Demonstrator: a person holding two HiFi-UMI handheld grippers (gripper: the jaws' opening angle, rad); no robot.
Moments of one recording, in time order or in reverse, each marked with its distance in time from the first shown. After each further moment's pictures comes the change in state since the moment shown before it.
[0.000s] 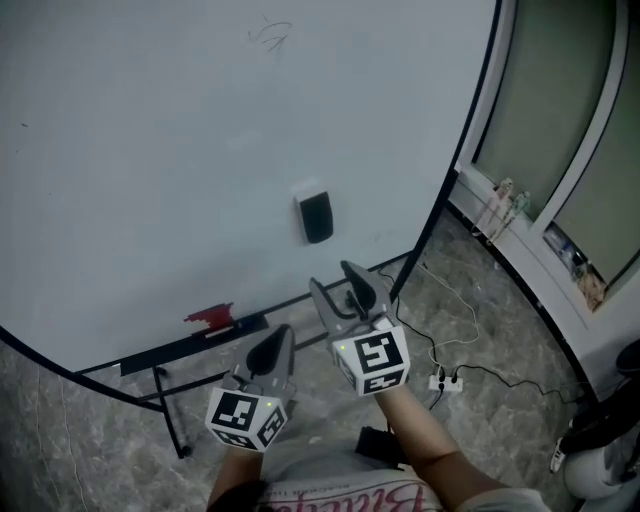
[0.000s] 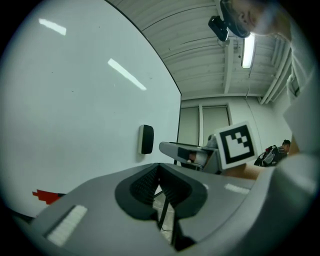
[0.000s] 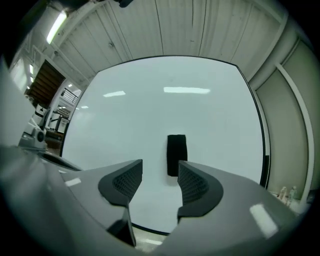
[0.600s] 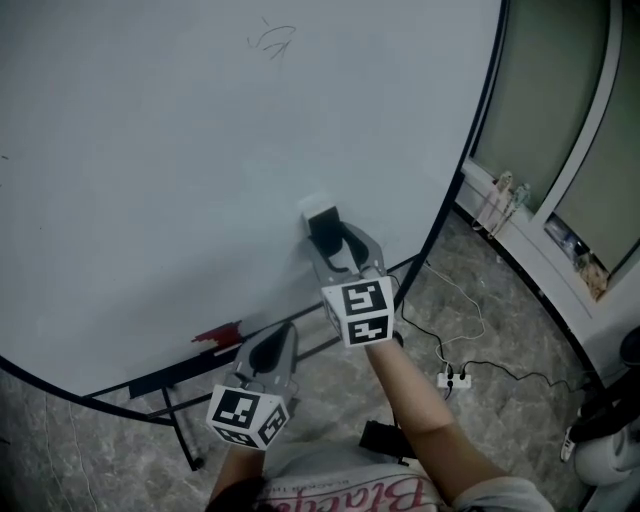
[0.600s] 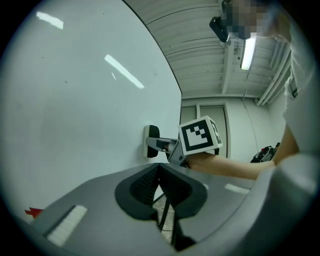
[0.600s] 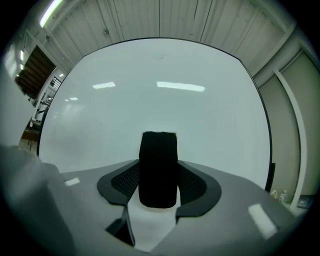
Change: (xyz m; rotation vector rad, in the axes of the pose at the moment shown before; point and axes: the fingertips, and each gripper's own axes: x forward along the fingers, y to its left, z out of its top) left arm 0.023 0.030 0.012 0.003 0.019 -0.056; right arm 0.095 -0.048 0.014 -0.020 0.031 -0.123
